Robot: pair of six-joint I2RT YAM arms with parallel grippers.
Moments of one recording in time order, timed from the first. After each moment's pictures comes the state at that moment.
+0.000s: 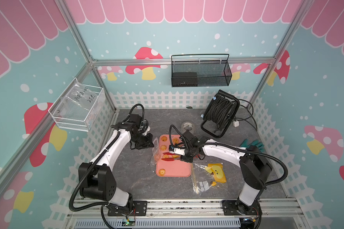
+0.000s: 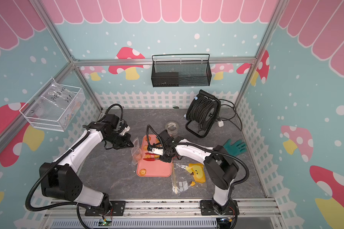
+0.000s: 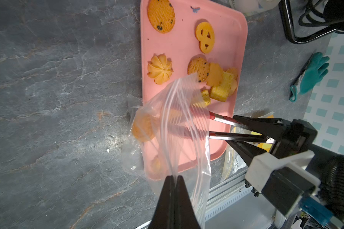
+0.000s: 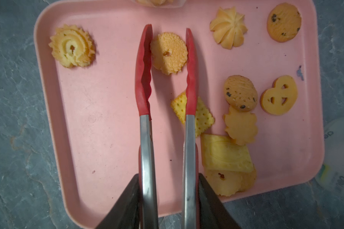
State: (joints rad) left arm -0.13 1.51 1.29 -1.10 0.46 -0.25; right arm 0.81 1.77 1.24 -0.61 -0.13 -0.60
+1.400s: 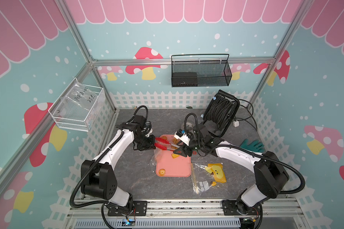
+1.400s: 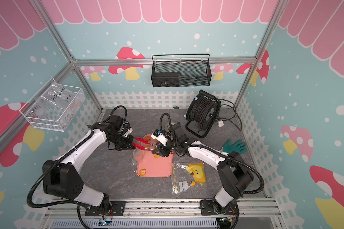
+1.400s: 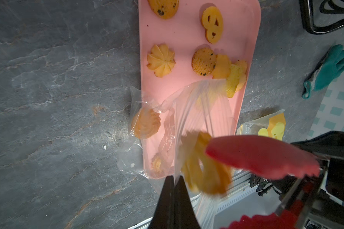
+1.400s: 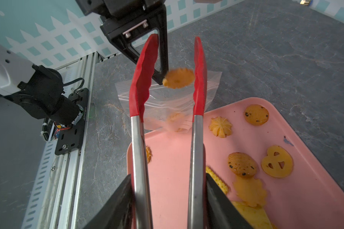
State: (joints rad) left arm -0.18 1.53 1.28 -1.11 0.42 -0.29; right arm 0.68 1.59 1.06 -0.13 -0.65 -0.20
